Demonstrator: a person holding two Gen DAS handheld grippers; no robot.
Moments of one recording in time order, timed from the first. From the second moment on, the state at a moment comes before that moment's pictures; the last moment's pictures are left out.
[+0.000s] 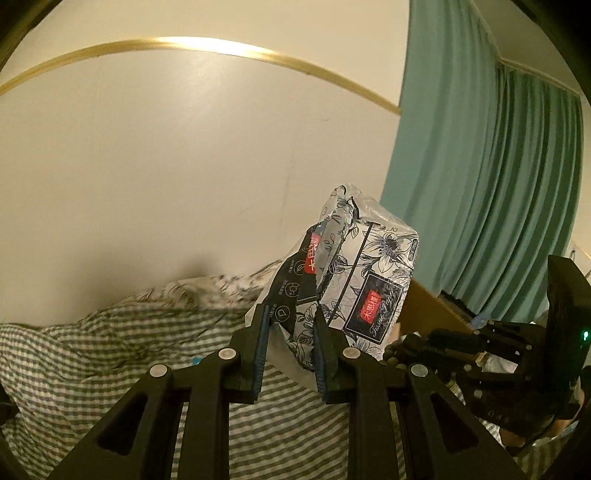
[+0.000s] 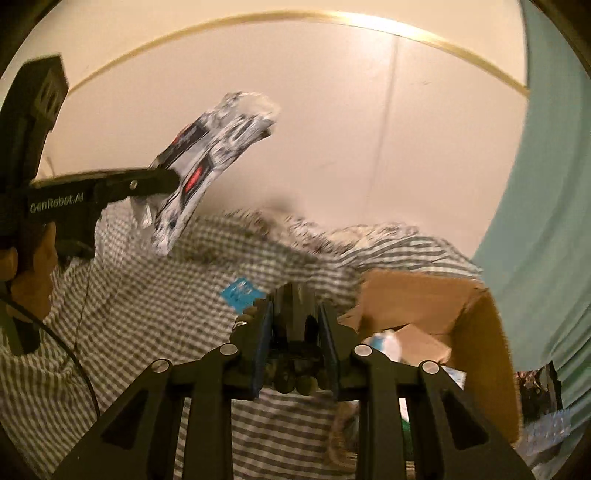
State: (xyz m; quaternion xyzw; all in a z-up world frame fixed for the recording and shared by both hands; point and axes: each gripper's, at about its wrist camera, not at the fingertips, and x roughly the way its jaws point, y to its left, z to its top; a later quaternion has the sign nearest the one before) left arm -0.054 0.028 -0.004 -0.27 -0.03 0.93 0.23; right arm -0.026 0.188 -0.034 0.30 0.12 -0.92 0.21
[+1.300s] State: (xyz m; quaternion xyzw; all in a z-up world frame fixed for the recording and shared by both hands) left arm -0.120 0.239 -0.104 -0.37 0.05 0.89 0.27; right arm -0.102 0.365 -0.093 0.36 0.04 -0.93 0.09
